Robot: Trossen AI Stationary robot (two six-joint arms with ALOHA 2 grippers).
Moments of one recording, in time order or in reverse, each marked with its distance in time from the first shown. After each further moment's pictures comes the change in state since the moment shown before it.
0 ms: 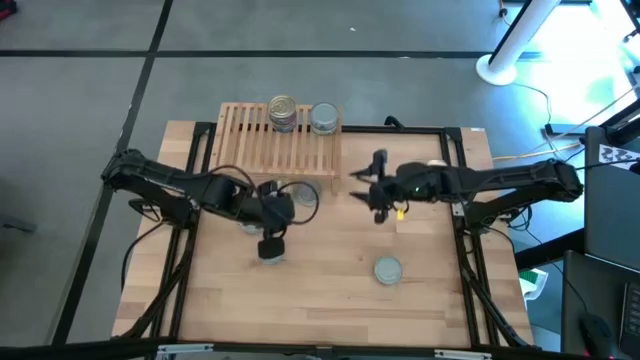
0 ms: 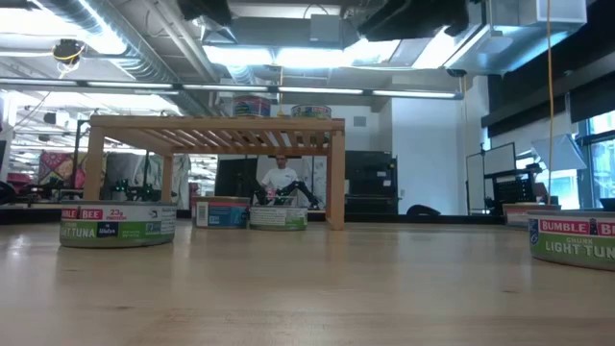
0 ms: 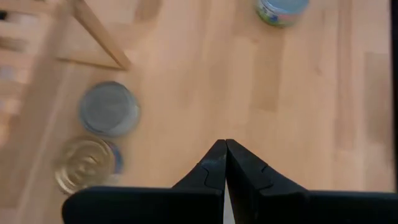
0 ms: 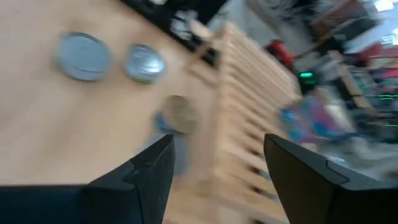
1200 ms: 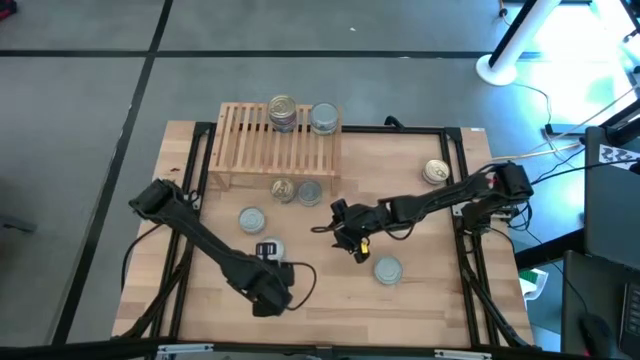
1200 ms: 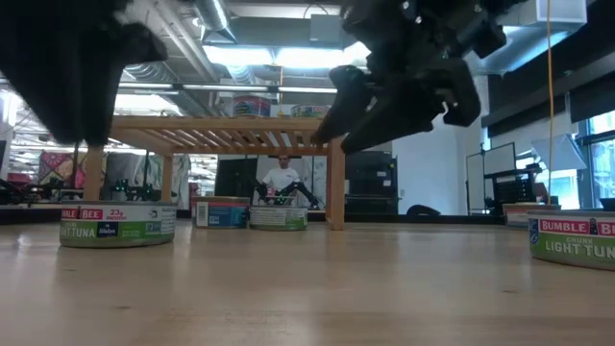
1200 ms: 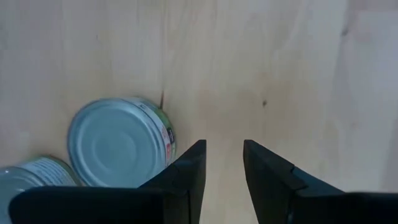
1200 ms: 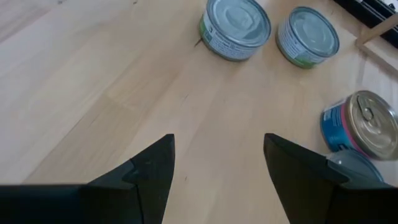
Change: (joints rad) left arm -0.333 0.415 -0.001 -0.053 0.003 -0.283; right arm 0.092 0.468 0.000 0.165 -0.276 0.146
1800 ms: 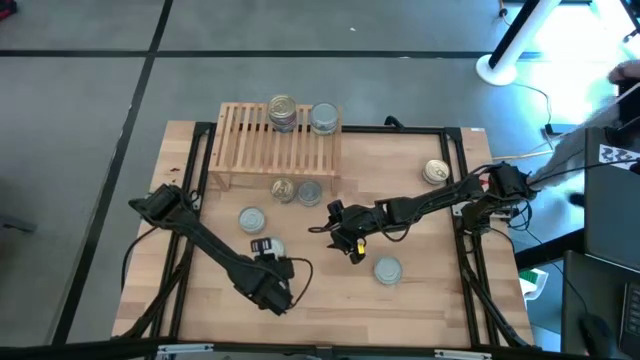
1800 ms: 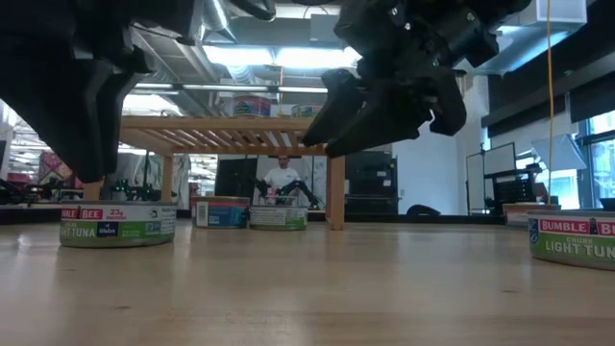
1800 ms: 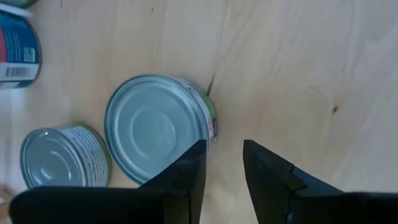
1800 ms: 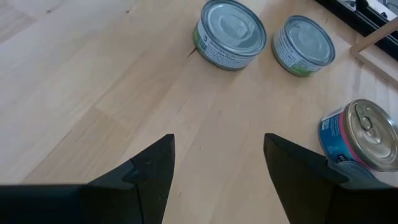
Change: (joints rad) left arm 0.000 0.062 0.000 -0.095 -0.109 -0.161; right arm 0.000 0.039 0.000 0.077 0.000 0.000
